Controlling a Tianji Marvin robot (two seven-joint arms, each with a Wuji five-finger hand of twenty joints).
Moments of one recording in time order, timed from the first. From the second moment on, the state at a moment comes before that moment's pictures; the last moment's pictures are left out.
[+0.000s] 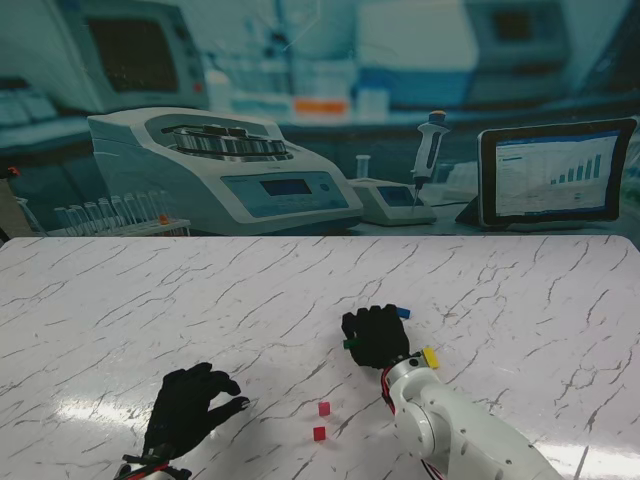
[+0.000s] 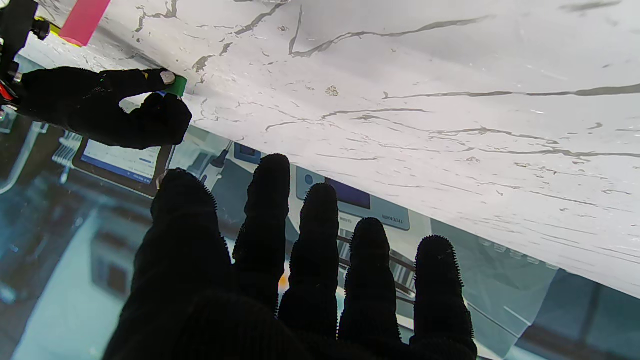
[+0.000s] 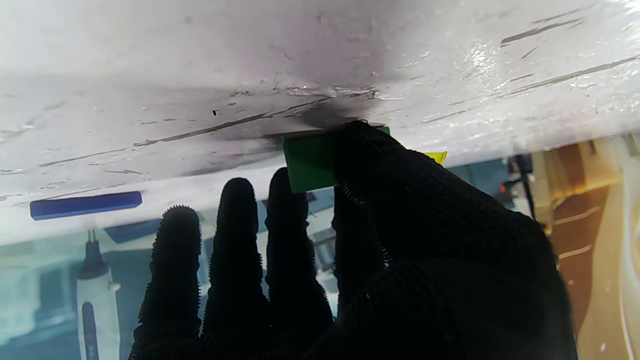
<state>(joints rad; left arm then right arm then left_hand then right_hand) 2.17 -1.12 -1.34 -1.88 0.91 0.03 0.40 -1.34 -1.16 0.74 -1.23 -0.80 0.14 -0.41 0.97 -0.08 -0.06 -0.12 0.77 0.10 0.54 0.42 0.76 0.15 0.29 0.29 0.40 0.16 0.32 0.29 0.05 0.26 0.73 0.37 0.76 -0.59 0.90 -0.09 0.52 -0.08 1.15 0.96 0.59 0.11 0.91 0.77 0.40 0.09 0.88 0.58 0.06 0.14 1.10 0.44</state>
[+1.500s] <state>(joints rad) 2.17 -1.12 -1.34 -1.88 0.91 0.04 0.39 -1.35 -1.15 0.75 -1.26 -0.79 0.13 -0.34 0.93 -0.08 -0.07 -0.12 0.77 0.10 0.56 0.42 0.76 0.15 0.29 0.29 0.40 0.16 0.32 0.29 0.05 0.26 0.73 0.37 0.75 -0.53 0.86 -0.08 0.62 -0.08 0.90 0.73 0.58 0.13 0.85 0.72 0.39 0.10 0.90 0.63 0.05 0.14 1.09 0.44</state>
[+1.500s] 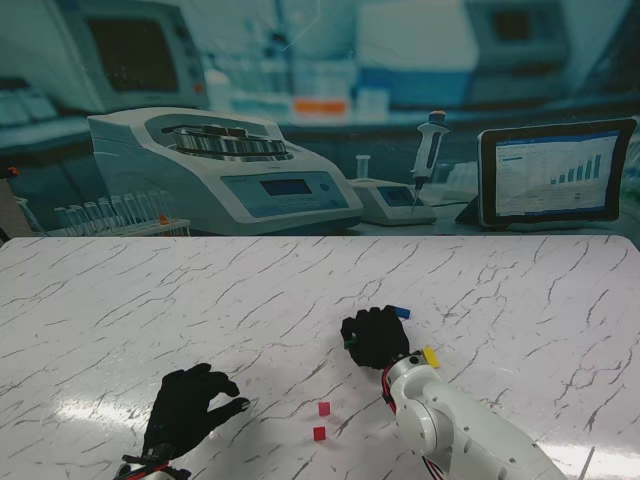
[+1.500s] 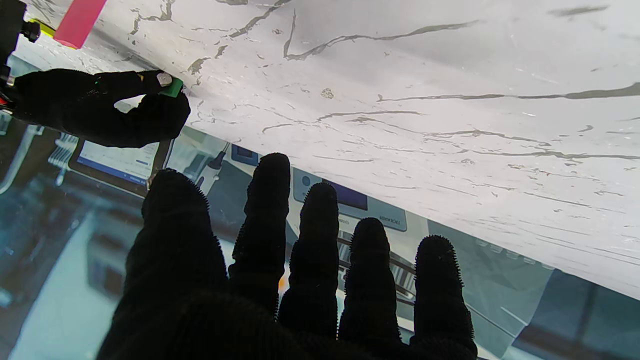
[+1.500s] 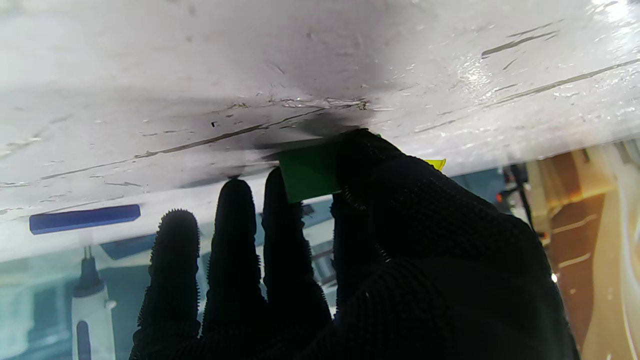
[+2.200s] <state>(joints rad) 2.17 -1.12 -1.34 -1.88 0.91 0.04 0.39 -1.37 -1.14 0.76 -1.30 -0.86 0.15 -0.33 0.93 -0.08 -0.07 -0.12 0.77 0.10 0.56 0.42 0.76 0.15 0.29 0.29 0.41 0.16 0.33 0.29 0.05 0.26 0.73 0.37 0.68 -0.58 0.91 0.01 0.66 -0.18 0.91 0.75 0.47 0.14 0.77 0.64 0.32 0.11 0.80 0.60 -0.02 0.14 1.06 0.44</state>
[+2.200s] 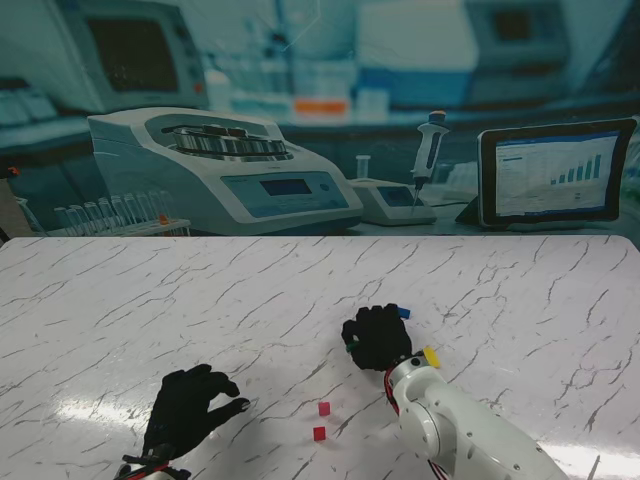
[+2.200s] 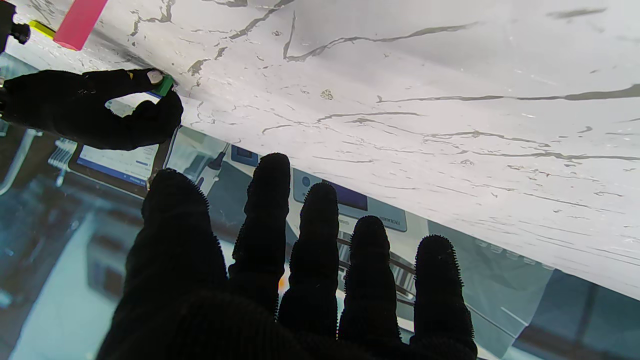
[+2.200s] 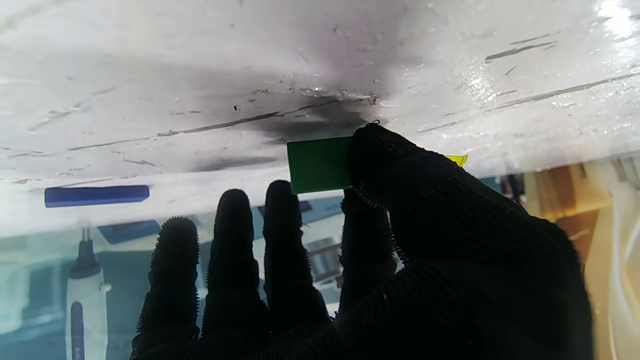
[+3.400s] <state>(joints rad) 2.16 -1.12 -1.33 -1.87 0.93 0.04 0.41 -1.52 -1.12 0.92 -1.48 -0.91 0.07 -0.35 0.93 -0.08 -0.07 -0.12 0.77 0.10 0.56 0.42 0.76 0.15 0.29 0.29 0.41 0.16 0.34 0.29 0.05 0.26 0.73 0.38 0.67 -0.65 0.97 0.01 0.69 -0.17 0.94 0.68 0.90 -0.03 1.06 0.87 0.55 0.02 1.05 0.74 0.04 0.14 1.20 0.47</state>
